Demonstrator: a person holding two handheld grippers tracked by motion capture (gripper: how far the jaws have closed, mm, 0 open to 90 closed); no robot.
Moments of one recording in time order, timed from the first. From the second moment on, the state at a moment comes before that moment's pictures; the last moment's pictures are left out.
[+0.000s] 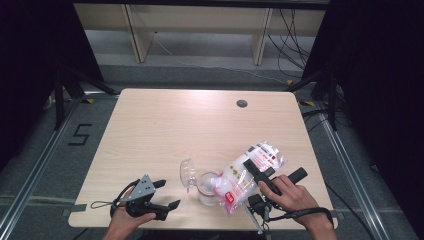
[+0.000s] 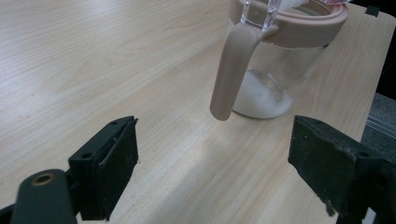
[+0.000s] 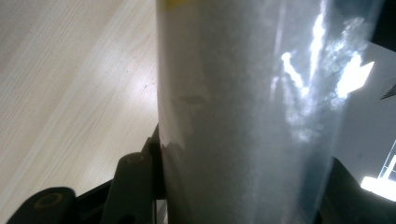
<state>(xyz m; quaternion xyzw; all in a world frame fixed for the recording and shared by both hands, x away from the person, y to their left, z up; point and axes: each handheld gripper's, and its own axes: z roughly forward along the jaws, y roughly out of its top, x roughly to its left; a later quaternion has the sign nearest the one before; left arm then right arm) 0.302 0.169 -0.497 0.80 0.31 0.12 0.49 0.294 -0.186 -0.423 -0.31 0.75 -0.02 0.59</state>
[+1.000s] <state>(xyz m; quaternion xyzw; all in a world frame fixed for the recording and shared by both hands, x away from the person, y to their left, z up) 0.301 0.168 -0.498 0.80 0.32 0.12 0.50 0.293 -0.187 -0.422 -0.31 0.75 -0.02 0.59</state>
